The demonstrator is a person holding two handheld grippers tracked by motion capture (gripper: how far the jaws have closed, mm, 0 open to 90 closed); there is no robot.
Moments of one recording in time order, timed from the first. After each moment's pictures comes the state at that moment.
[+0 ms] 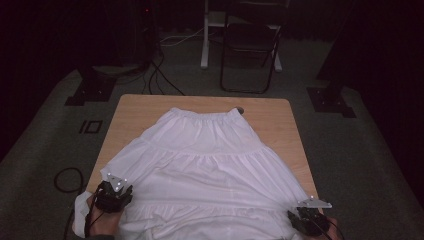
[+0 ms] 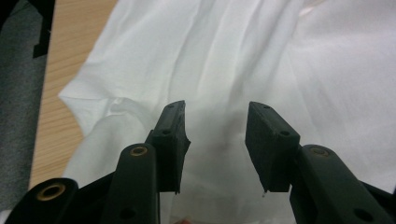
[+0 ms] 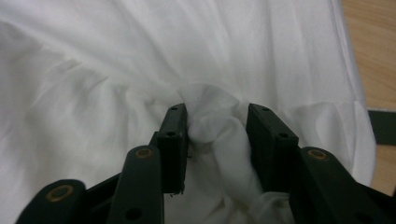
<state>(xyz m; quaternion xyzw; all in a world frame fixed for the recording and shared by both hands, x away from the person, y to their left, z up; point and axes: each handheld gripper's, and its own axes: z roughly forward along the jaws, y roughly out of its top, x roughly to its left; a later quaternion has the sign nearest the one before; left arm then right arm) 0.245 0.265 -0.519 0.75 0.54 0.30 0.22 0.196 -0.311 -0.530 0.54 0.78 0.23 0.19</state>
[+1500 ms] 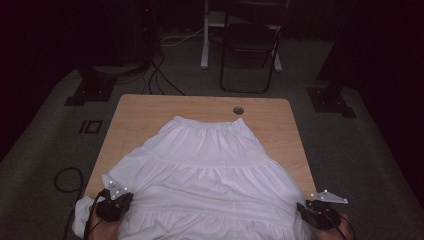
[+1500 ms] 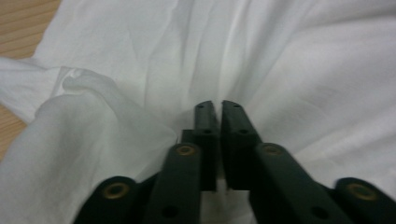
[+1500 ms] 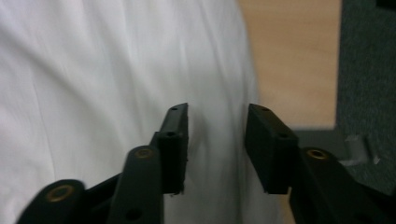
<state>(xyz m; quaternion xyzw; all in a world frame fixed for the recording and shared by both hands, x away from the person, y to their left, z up) 0.231 0.272 -0.536 0.77 0.54 0.23 0.26 0.208 -0.339 -0.515 0.57 0.75 0.27 0.21</state>
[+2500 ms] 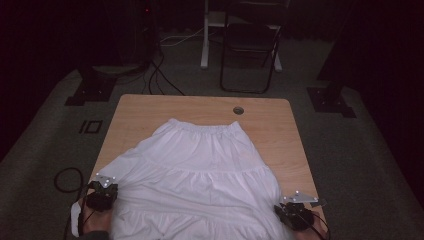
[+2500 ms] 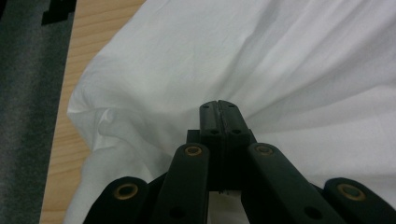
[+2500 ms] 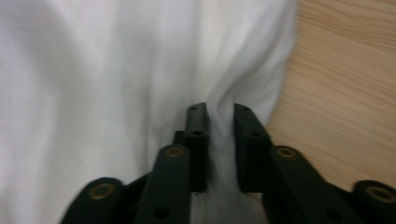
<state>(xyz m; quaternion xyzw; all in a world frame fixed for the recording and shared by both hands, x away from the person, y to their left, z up) 0.254 0.300 -0.537 0.72 0.60 0.29 0.21 0.212 -0.280 -0.532 0.52 0.79 0.27 0.17</state>
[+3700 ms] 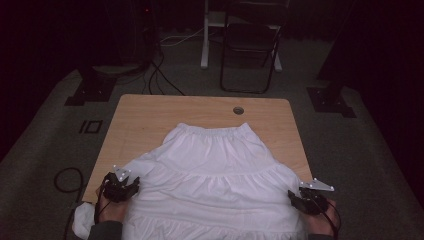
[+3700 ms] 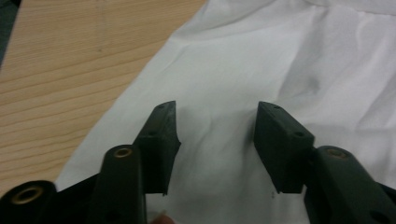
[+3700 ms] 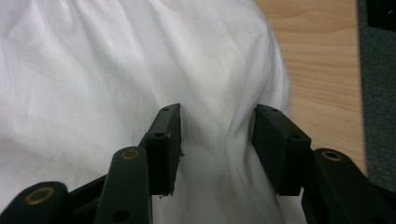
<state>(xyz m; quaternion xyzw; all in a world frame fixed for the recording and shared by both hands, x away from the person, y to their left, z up) 0.279 0.267 -0.542 0.74 0.55 0.29 0.26 0.250 -0.324 -0.535 0.57 0.74 0.27 0.23</state>
